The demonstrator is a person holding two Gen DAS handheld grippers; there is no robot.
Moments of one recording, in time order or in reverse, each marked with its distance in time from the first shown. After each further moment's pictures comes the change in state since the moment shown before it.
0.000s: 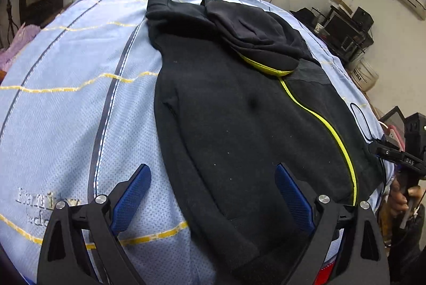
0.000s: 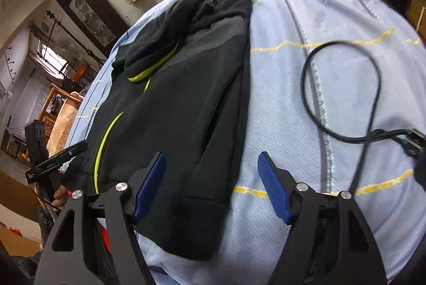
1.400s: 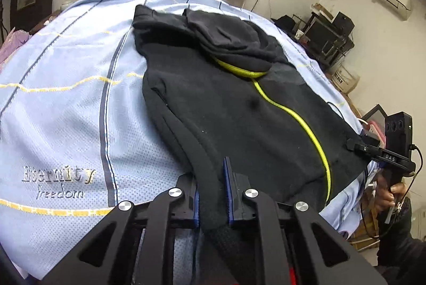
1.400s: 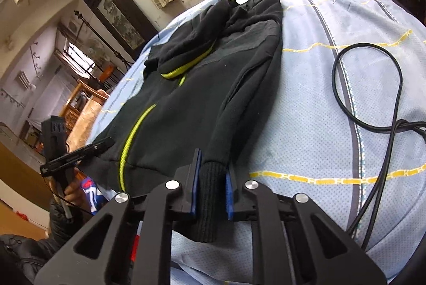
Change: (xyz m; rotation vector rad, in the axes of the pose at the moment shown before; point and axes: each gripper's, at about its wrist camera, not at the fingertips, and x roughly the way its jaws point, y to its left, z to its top) left arm -0.024 -0.011 -0.015 0.022 -0.074 -0.091; right arm -0.009 0.012 -0.018 -0.053 -0.063 0.161
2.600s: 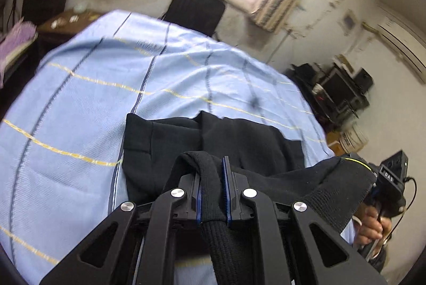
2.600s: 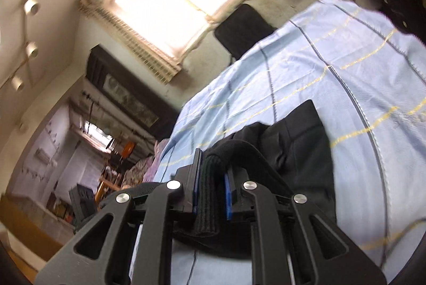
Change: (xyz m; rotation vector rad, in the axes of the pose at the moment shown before) left arm 0.072 0.056 0.237 -0.217 -0.082 0.001; right arm 0.046 -0.012 0.238 0.253 -0.291 0.139
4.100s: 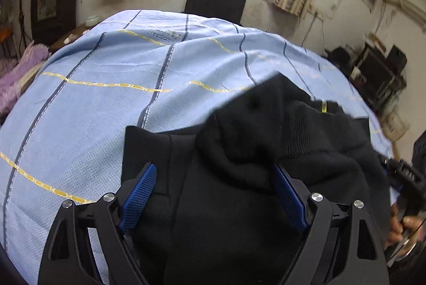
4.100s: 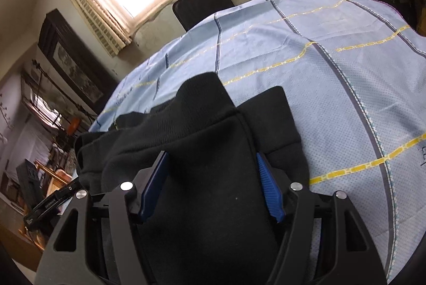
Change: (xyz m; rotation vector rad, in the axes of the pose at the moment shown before) left arm 0.089 0.017 -0.005 0.144 -0.027 0.221; right arm 0.117 -0.068 -0.003 -0.146 0.101 -0.301
